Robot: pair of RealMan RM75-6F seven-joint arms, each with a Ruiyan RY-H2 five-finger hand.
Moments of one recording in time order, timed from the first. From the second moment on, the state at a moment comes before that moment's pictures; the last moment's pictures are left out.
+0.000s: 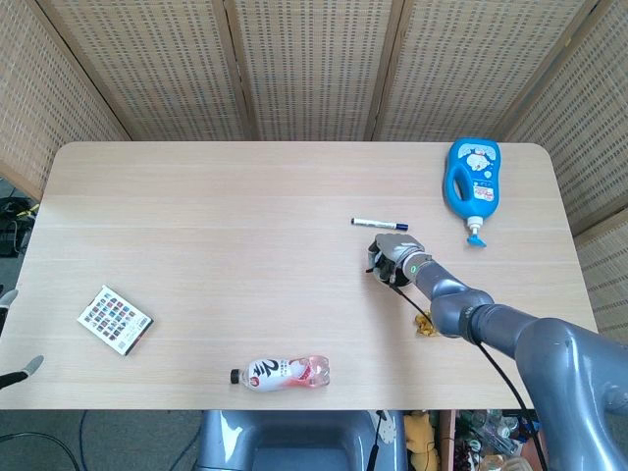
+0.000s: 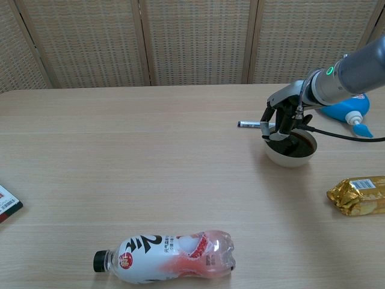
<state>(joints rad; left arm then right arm) 0.01 -1.16 -0.03 -1.47 1.46 1.52 -0.07 1.34 -1.46 -0.18 -1.14 -0.50 0.29 0.14</state>
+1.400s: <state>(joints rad) 0.03 -1.15 -0.03 -1.49 1.47 1.55 -0.06 0.98 -1.20 0.03 -1.66 -0.71 0.97 0.10</state>
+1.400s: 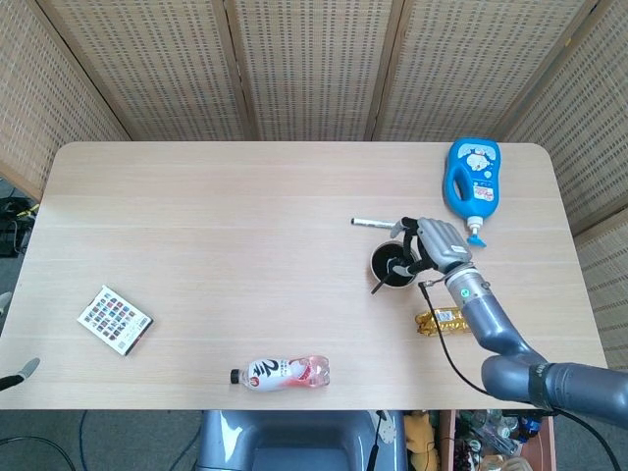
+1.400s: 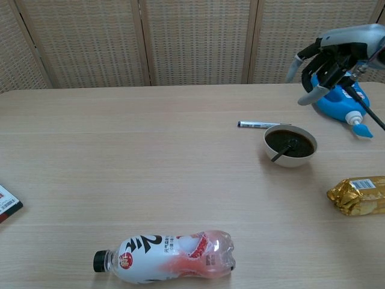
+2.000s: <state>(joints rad) 0.03 -1.16 -0.03 -1.50 1.48 1.57 -0.05 0.64 -1.24 -0.01 -1.76 -1.05 1.54 -0.16</state>
